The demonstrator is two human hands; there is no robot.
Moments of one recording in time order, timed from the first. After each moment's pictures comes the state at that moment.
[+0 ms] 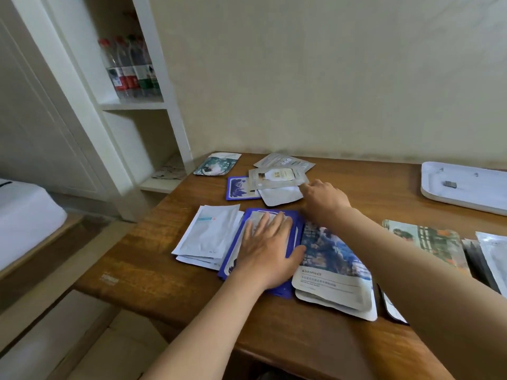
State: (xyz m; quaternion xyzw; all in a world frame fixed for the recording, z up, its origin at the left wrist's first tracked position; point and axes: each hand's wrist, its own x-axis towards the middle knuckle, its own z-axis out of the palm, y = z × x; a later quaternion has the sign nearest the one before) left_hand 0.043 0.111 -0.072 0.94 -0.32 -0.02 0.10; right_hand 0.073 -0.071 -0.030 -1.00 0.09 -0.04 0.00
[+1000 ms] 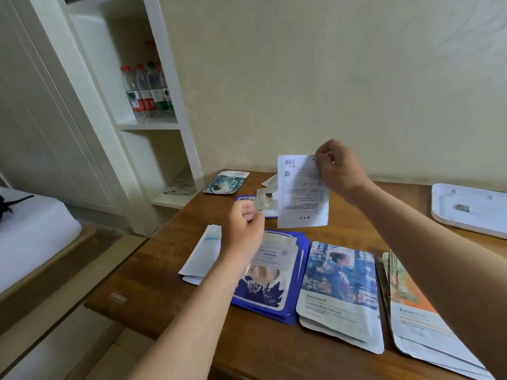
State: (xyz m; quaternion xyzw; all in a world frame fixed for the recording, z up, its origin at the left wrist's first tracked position) left_hand 0.071 0.129 -0.004 0.81 -0.07 0.04 0.58; right_hand 0.088 -0.091 0.059 -0.85 0.07 -0.28 0.45
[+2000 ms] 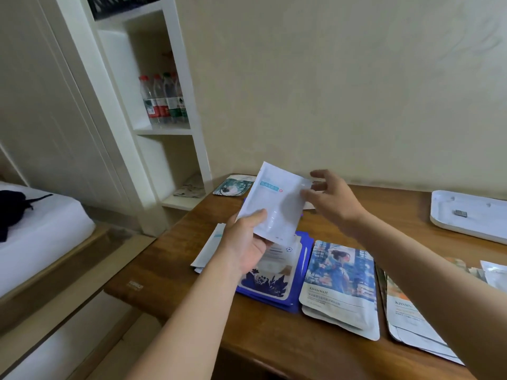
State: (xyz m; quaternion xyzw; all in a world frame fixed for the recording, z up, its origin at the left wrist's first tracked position) left_hand 0.043 0.149 0.010 0.46 -0.03 -0.21 0.86; right_hand 0.034 -0.049 0.038 -0.81 0.07 -0.18 0.55
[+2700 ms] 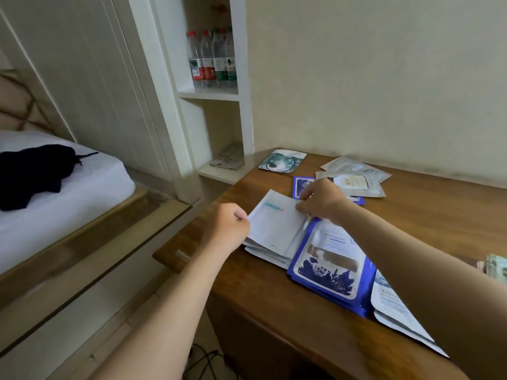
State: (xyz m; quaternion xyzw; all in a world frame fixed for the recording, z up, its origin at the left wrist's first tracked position) left_hand 0.094 0.280 -0.030 0.93 0.04 0.06 0.37; right_hand 0.137 0.060 -0.009 -0.94 0.05 -0.01 0.33
